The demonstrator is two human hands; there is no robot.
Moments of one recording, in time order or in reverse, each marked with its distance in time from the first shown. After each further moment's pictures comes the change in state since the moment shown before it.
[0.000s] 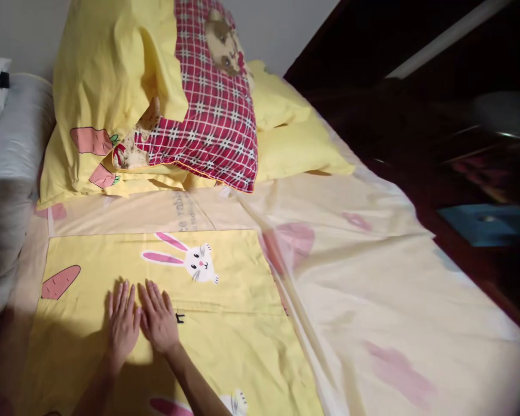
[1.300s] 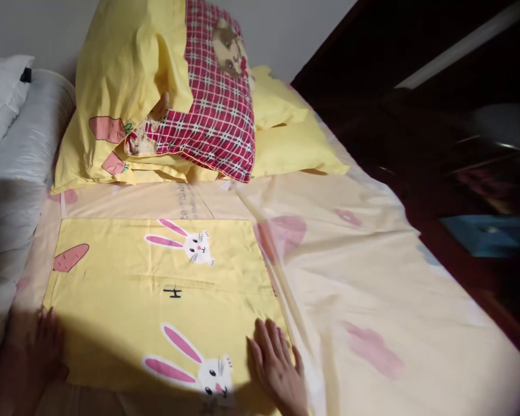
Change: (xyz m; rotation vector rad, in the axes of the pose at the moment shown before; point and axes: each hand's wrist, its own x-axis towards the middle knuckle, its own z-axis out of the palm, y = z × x) left_hand -0.214 -0.175 -0.044 0.150 0.066 -0.133; right_hand -0.213 0.163 -0.080 -0.195 0.037 0.383
